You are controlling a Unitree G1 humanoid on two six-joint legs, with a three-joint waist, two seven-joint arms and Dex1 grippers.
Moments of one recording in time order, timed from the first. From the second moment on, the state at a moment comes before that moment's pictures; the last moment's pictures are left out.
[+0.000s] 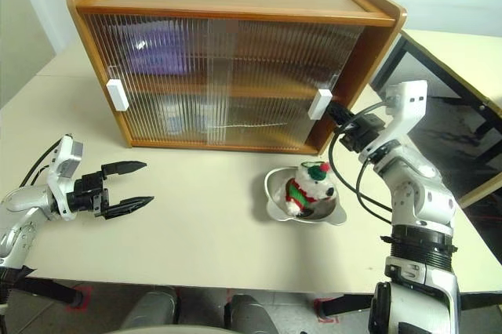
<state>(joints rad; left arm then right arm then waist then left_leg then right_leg) -0.13 0.63 0.04 0.00 -0.47 0.16 -1.19 -0.40 -0.60 -0.37 0.20 0.51 0.39 0.67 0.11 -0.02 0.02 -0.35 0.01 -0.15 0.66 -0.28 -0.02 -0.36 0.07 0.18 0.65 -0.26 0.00</state>
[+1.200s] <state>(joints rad) -0.10 0.62 0.04 -0.02 -0.47 0.16 -1.17 -0.50 -0.55 -0.28 0.10 0.55 0.62 0.67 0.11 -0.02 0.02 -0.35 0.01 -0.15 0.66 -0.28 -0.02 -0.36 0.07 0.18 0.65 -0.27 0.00</state>
